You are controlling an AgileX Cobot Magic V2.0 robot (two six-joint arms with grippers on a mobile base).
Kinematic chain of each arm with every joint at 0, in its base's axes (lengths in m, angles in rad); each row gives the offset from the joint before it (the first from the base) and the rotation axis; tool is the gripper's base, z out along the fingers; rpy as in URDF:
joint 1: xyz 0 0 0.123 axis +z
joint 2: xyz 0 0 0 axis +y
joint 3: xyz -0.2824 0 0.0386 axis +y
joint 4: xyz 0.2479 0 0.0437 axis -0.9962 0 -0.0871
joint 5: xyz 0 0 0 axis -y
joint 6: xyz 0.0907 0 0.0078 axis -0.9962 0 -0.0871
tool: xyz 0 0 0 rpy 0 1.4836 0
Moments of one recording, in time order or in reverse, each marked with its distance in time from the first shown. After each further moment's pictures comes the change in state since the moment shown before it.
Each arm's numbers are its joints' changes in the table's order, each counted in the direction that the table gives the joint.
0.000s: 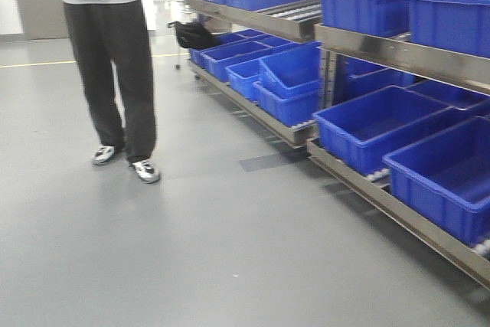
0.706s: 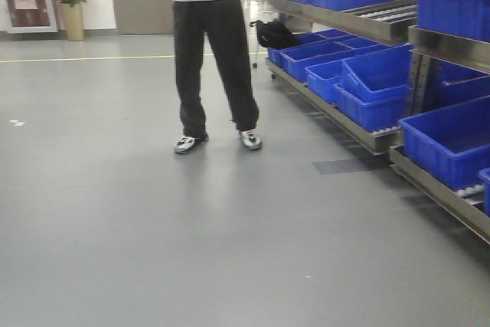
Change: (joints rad) left arm 0.000 0.000 0.000 0.000 0.000 0.000; right arm 0.000 0.000 0.000 0.000 0.000 0.000
